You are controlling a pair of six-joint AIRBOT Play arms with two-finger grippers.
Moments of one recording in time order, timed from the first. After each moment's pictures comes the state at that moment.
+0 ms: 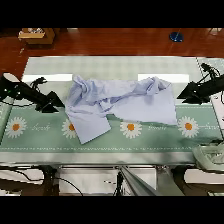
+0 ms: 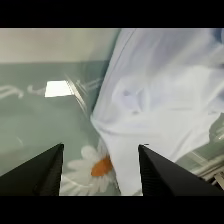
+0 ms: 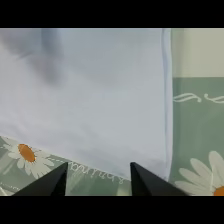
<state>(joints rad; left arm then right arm) 0.25 -1.63 1.14 1.00 -1.39 -1.34 -0.39 -1.51 1.29 -1.07 1.52 1.33</state>
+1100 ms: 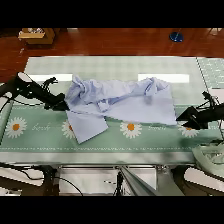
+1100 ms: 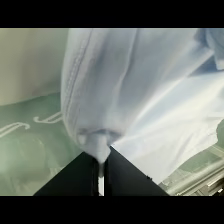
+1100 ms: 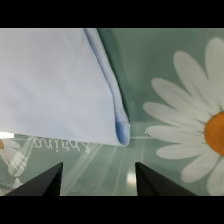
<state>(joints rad) 0.17 -1.67 1.16 1.00 -1.37 -1.27 -0.56 -1.32 0.79 -1.05 1.36 1.28</state>
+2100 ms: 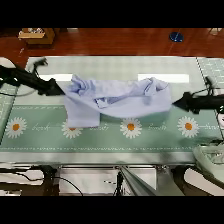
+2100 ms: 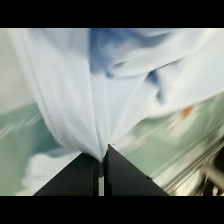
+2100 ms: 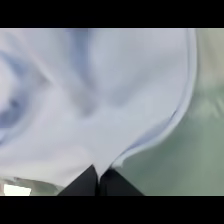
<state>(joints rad) 0.23 -1.54 1.40 0.81 -1.49 -1.19 -0.45 -1.18 0.89 -0.75 1.19 1.22</state>
